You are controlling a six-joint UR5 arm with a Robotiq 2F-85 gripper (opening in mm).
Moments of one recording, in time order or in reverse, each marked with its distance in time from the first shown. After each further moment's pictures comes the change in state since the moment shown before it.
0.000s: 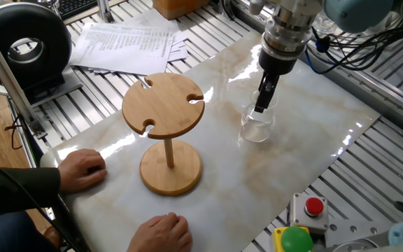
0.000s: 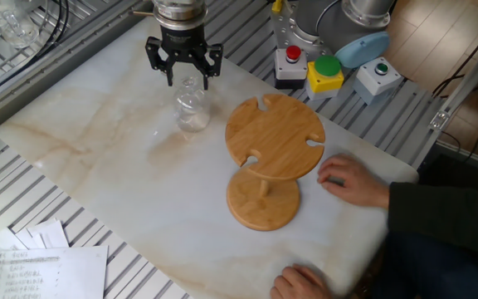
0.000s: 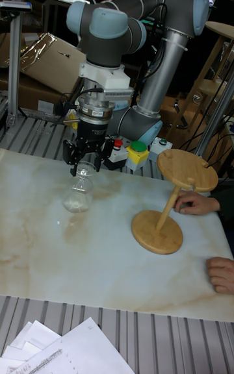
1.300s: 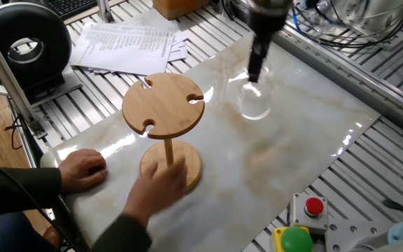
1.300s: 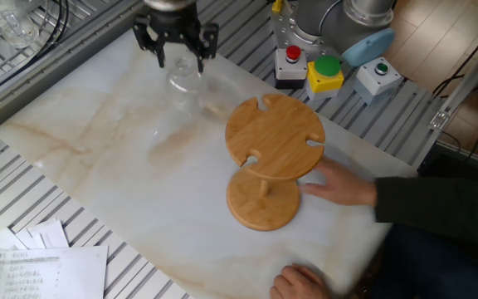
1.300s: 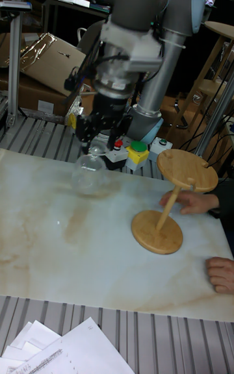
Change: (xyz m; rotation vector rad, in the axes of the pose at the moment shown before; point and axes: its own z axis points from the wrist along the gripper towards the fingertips) arm -0.045 0.008 -0.110 0.021 0.108 -0.034
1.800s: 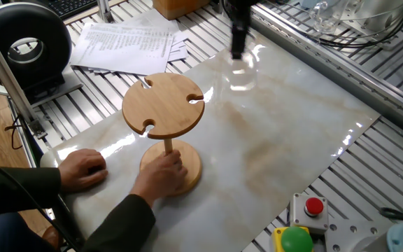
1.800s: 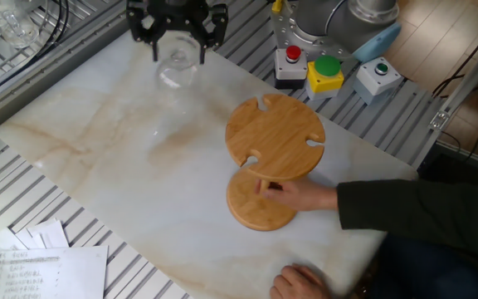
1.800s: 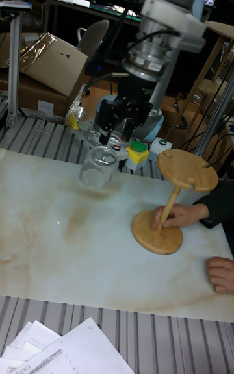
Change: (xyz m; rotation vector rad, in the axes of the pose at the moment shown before) arm -0.060 -0.007 -0.049 0.165 -0.026 -0.183
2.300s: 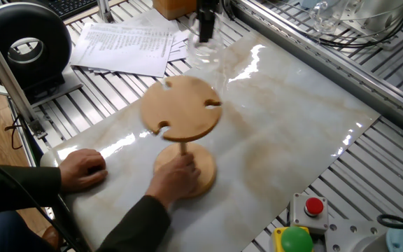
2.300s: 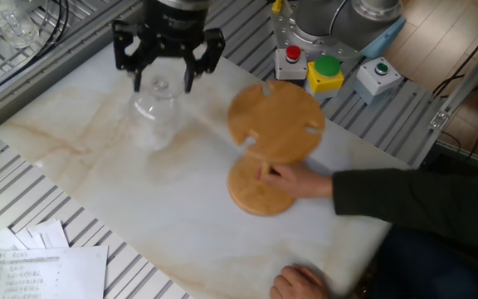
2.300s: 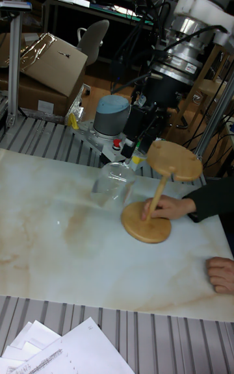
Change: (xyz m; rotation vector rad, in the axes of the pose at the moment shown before) arm -0.064 -0.020 -0.016 0.143 -0.086 -0.131
